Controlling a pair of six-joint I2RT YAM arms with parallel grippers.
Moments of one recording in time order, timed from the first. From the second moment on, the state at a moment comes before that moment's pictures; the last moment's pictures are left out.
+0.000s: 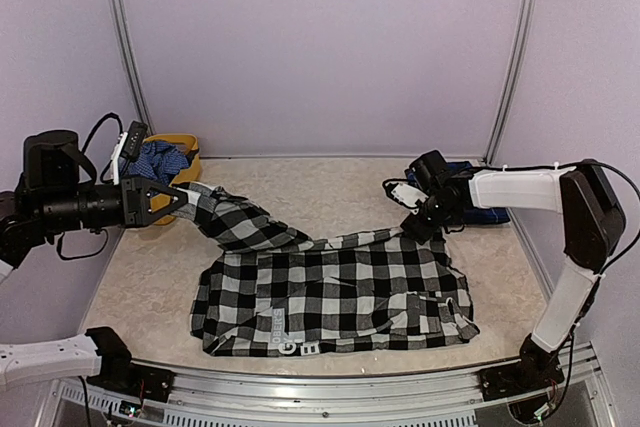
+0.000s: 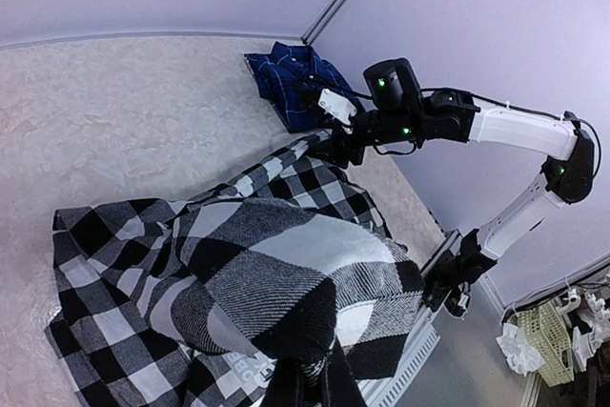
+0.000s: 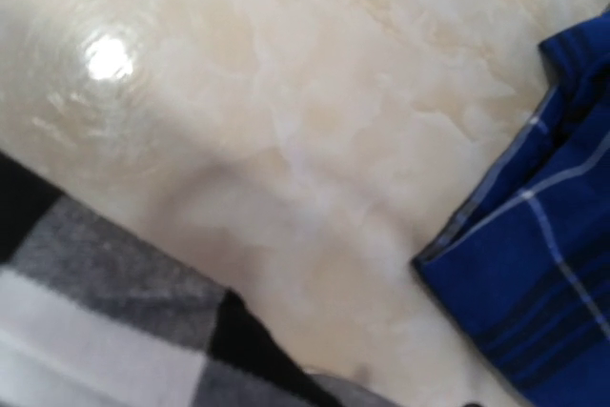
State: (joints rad) left arm -0.64 0.74 1.08 -0.70 0.28 -0.51; right arm 0.51 1.76 1.17 -0.44 0.17 -0.37
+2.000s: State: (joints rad) left arm -0.60 0.74 1.29 -1.04 0.32 -0.48; right arm 0.72 1.64 1.06 -0.79 0.25 0.07
